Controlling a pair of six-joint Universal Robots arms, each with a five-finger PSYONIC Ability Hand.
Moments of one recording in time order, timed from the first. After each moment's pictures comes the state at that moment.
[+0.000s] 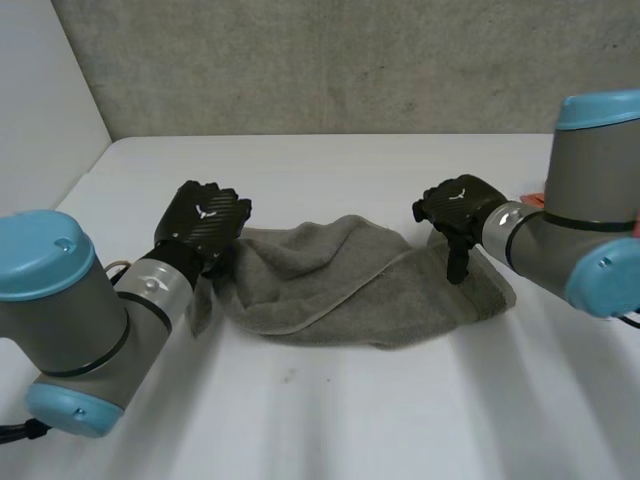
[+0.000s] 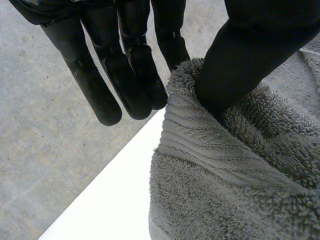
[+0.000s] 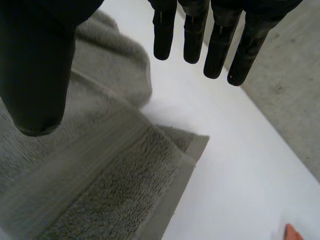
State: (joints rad) left arm 4.27 -1.88 -1.73 3.53 -1.48 3.60; right arm 1.94 -0.89 1.01 0.34 1.37 2.52; left_hand 1.13 1.20 1.19 1.20 0.98; right_hand 0.31 0.37 0.35 0.34 0.15
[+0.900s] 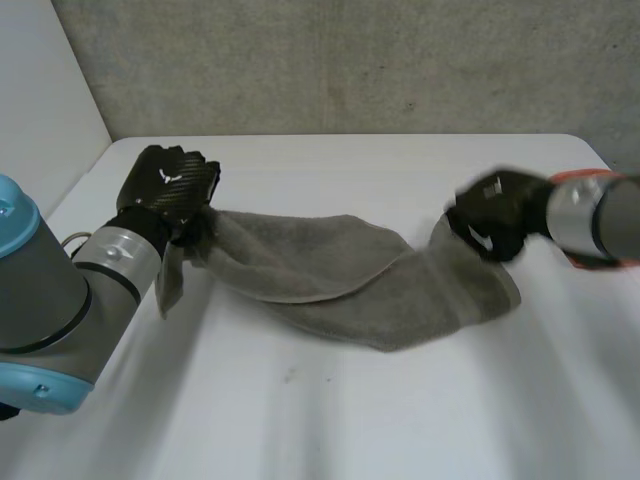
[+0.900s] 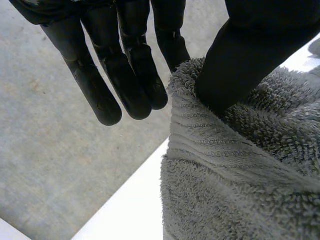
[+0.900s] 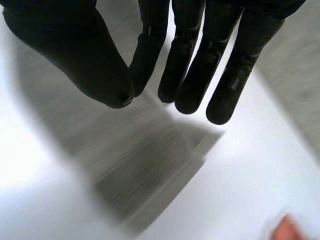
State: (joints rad) left arm 4.33 -1.79 -1.70 3.47 -1.48 3.58; right arm 1.81 -1.11 1.09 0.72 1.19 2.28; left_hand 1.13 1.20 1.19 1.20 0.98; right_hand 1.00 1.16 1.18 1.19 1.00
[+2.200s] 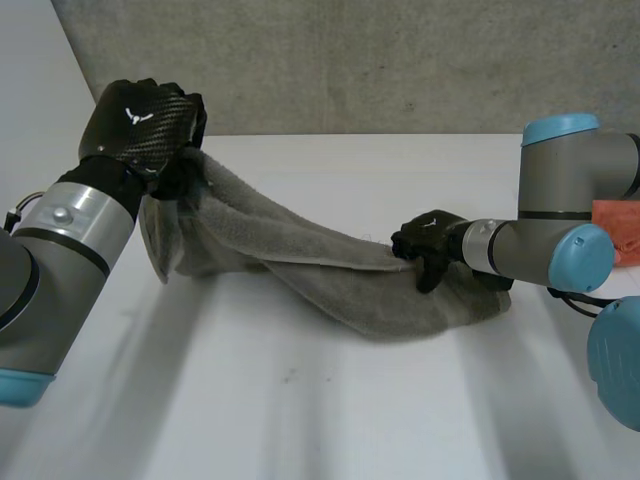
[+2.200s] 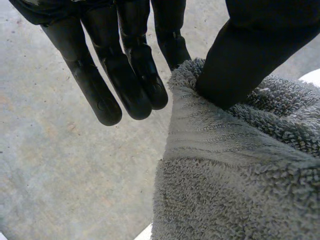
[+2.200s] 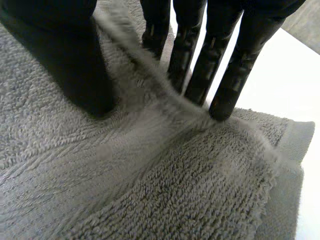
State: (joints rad) left arm 4.32 -1.63 -1.66 3.44 -1.48 3.47; right arm 1.90 -0.53 0.57 0.63 1.15 2.56; left_hand 1.13 1.20 1.19 1.20 0.98; right_hand 0.83 0.98 0.98 0.97 0.76
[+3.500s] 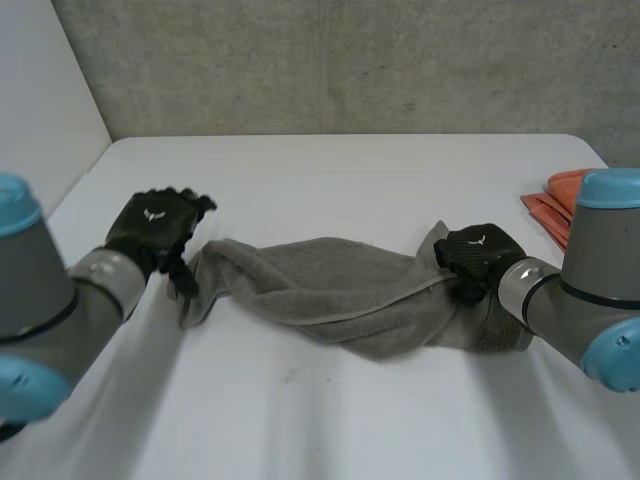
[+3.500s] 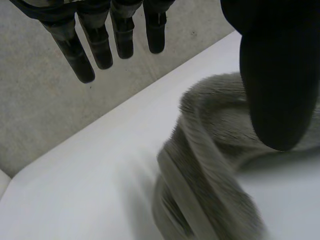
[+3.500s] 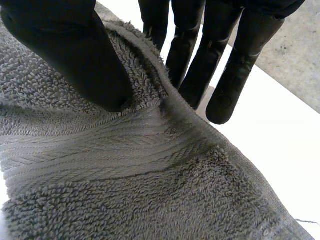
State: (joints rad) left arm 4.40 -1.85 -1.68 3.29 -1.48 3.43; right arm 1.88 -1.04 1.45 0.05 1.35 2.70; left_hand 0.24 0.24 0.24 0.24 0.06; right_hand 0.97 1.17 1.18 1.19 0.98
